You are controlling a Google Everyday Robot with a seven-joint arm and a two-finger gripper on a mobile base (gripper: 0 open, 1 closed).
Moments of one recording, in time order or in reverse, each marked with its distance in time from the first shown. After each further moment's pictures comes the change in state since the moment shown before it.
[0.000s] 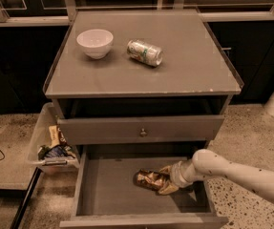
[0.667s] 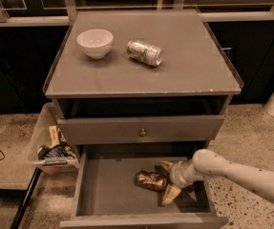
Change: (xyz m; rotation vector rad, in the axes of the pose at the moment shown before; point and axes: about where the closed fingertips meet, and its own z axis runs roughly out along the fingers) arm 0.000 0.000 0.000 0.000 0.000 0.000
